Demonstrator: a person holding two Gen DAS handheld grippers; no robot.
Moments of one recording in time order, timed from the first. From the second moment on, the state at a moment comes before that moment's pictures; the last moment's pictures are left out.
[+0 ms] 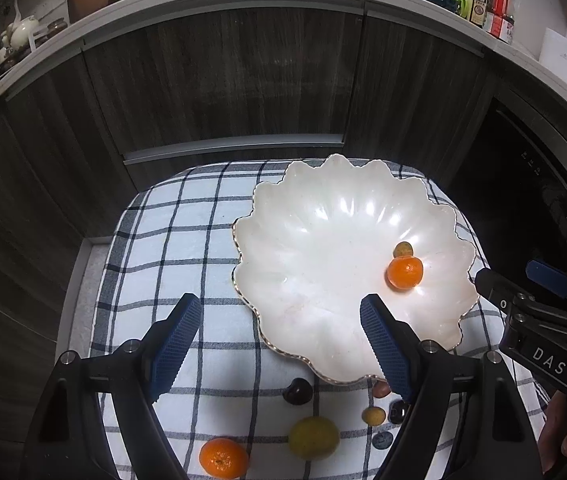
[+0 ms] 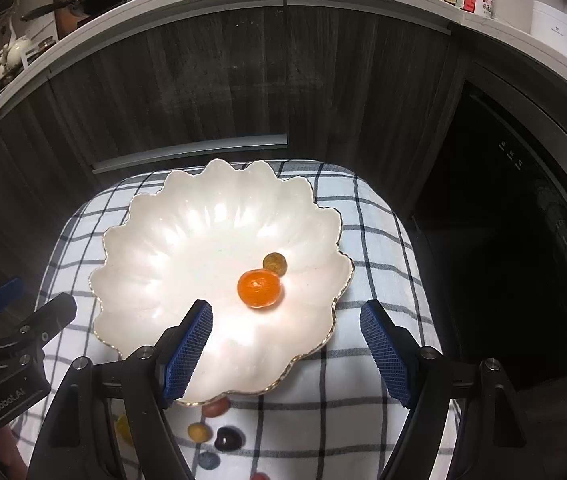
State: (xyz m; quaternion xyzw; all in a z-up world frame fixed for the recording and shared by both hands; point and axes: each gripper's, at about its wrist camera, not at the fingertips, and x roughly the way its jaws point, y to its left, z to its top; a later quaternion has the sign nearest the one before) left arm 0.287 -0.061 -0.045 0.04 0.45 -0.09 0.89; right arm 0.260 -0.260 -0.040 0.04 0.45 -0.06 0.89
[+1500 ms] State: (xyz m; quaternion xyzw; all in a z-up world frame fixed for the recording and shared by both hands) left arm 0.200 -0.042 -0.053 0.04 0.44 -0.08 0.89; right arm 0.177 -0.245 -0.039 0.04 0.44 -0.04 0.89
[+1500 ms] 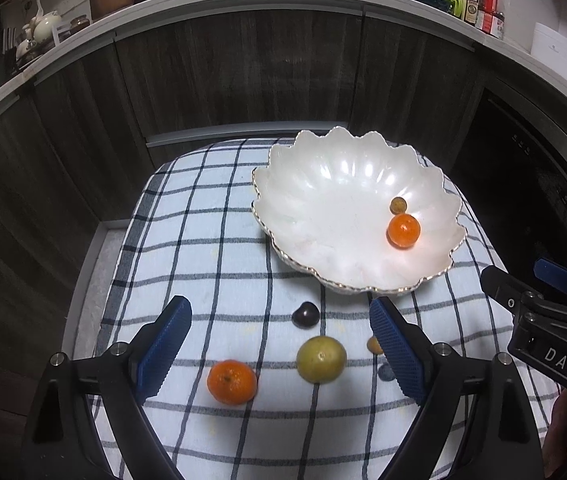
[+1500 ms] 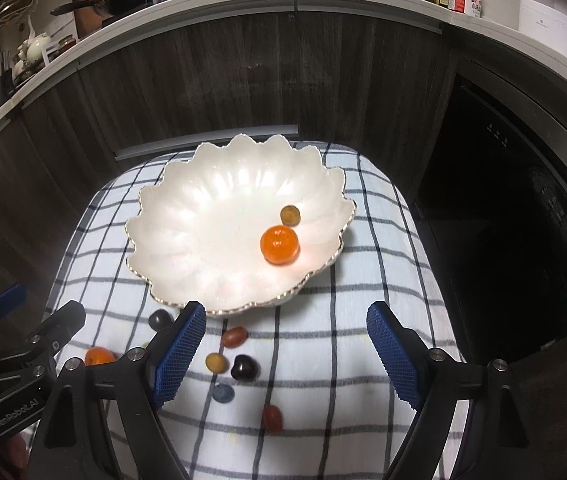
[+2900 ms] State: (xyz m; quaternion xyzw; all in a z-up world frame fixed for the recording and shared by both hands) left arm 0.162 -0.009 -0.118 0.09 0.42 -0.06 0.90; right arm 0.141 -0.202 -0.100 0.02 0.45 -0.02 0.89
